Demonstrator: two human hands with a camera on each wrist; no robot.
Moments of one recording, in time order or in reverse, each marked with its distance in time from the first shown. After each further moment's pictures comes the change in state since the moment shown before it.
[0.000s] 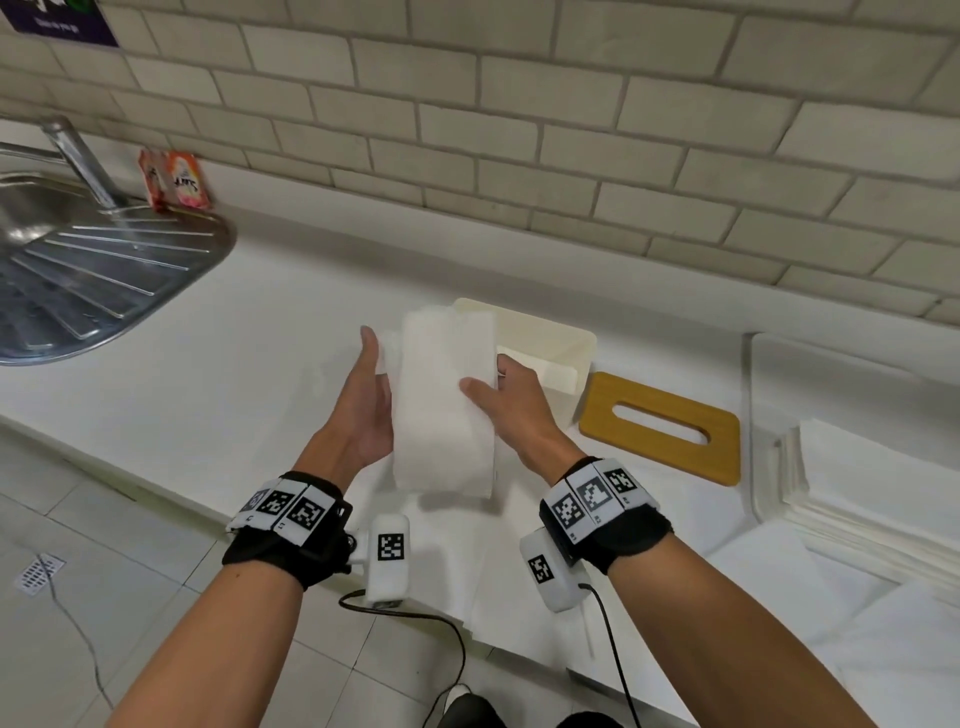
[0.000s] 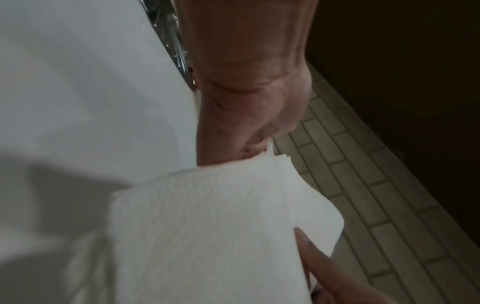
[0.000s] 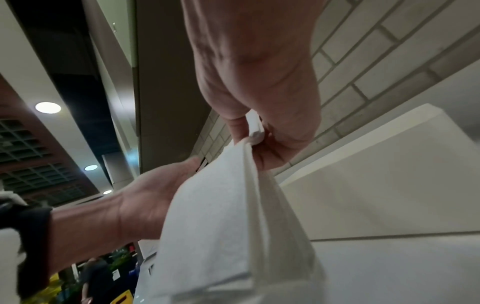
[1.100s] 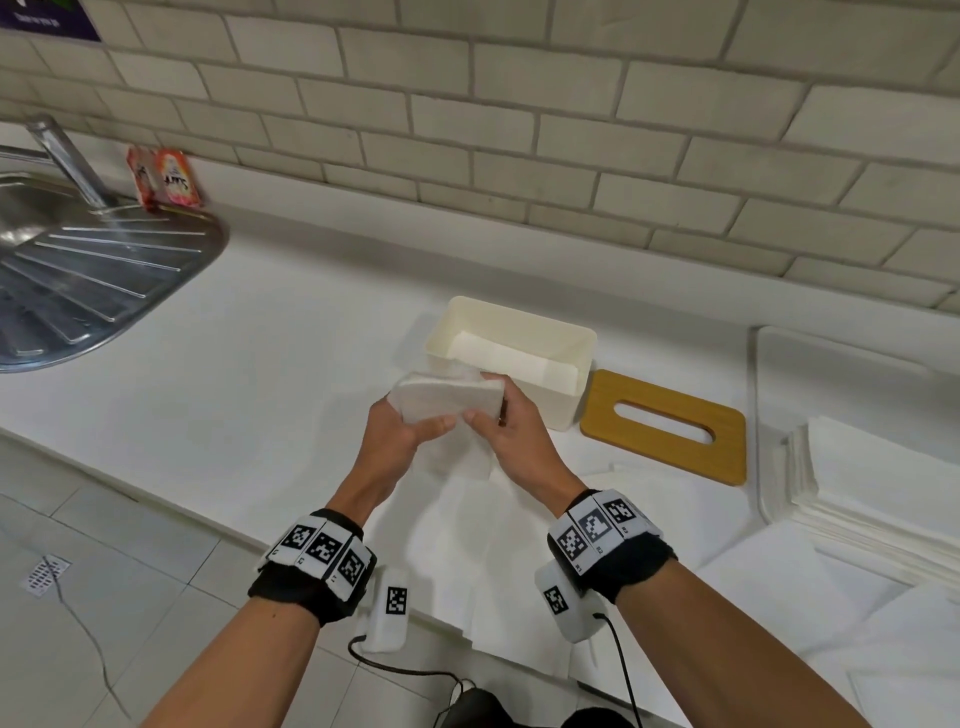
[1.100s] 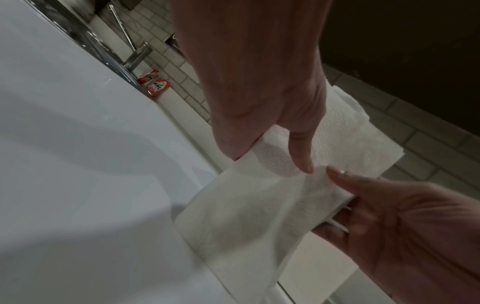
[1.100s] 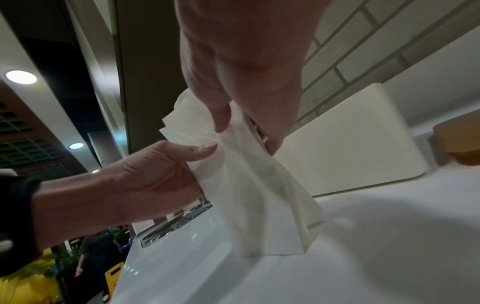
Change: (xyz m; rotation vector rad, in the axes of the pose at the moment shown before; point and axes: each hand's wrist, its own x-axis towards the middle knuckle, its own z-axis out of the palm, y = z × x) left_hand 0.012 -0.050 0.000 0.316 0.064 0.448; right_hand -0.001 0.044 -0.003 0.117 -0.098 -0.202
